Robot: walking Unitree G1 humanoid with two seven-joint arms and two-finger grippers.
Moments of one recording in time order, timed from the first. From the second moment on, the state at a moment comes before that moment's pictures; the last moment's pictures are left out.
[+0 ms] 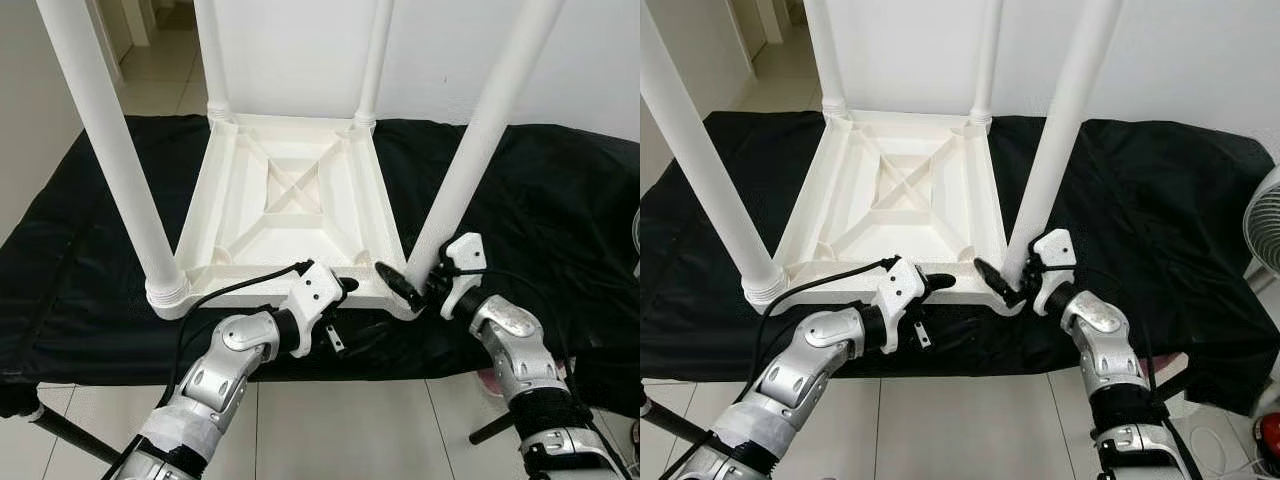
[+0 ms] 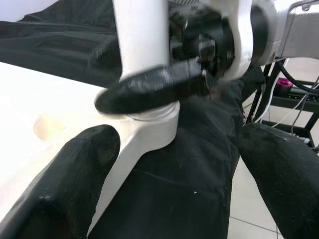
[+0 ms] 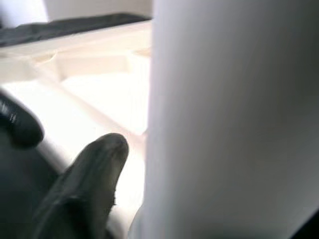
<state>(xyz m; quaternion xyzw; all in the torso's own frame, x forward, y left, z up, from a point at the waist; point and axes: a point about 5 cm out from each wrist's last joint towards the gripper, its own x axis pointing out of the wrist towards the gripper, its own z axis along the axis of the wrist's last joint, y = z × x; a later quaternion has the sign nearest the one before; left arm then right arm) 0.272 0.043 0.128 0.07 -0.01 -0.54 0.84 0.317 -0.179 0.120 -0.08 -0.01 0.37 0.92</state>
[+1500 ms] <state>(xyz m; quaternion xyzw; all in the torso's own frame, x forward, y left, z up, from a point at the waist) 0.267 0.042 0.126 0.06 0.00 -0.54 0.84 0.302 -0.153 0.118 -0.03 -0.03 0.09 0.99</state>
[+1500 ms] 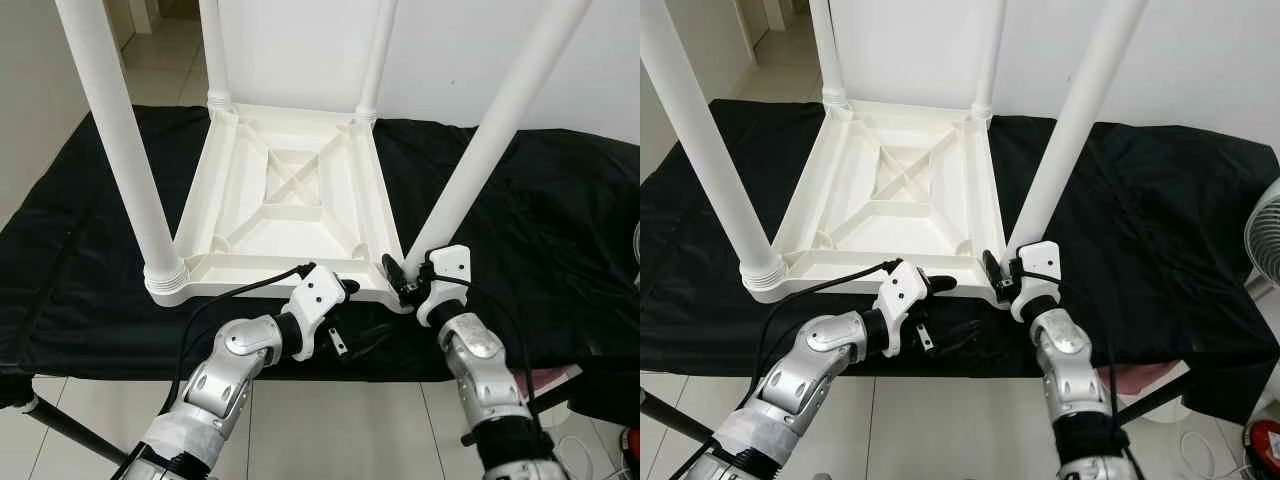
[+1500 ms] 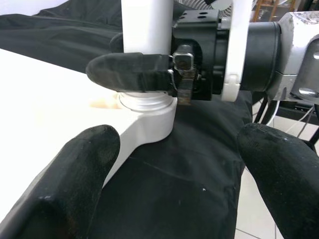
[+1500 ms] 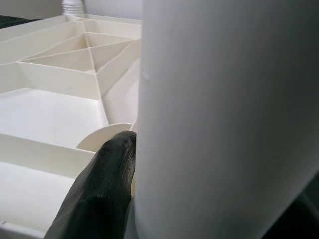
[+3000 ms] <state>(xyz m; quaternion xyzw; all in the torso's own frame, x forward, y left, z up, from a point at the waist) 0.269 0.040 0.129 0.06 -0.01 -0.54 0.84 0.317 -0.169 0.129 -0.08 -0.02 0.33 0.94</state>
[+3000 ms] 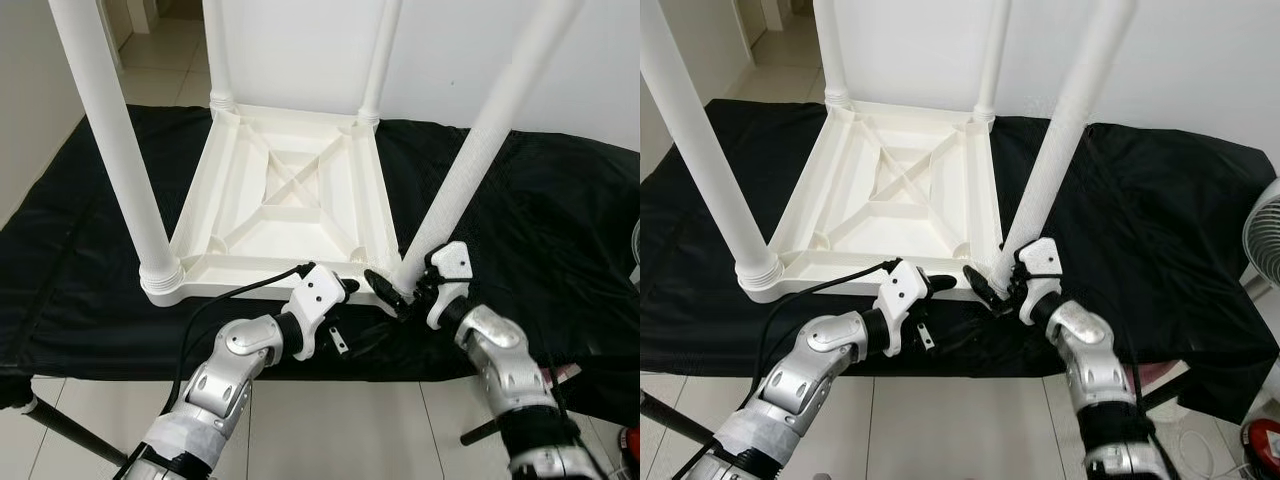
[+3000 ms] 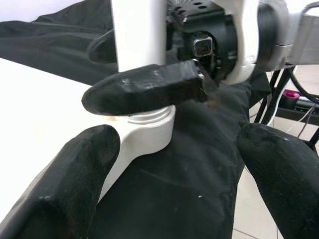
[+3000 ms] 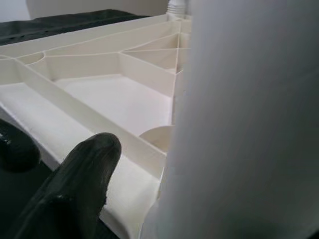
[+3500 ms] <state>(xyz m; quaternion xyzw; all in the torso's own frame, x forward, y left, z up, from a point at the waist) 0.272 0.039 0.133 0.07 -0.02 -0.54 0.84 0.326 -0.175 0.123 -0.08 -0.01 0.37 0.93</state>
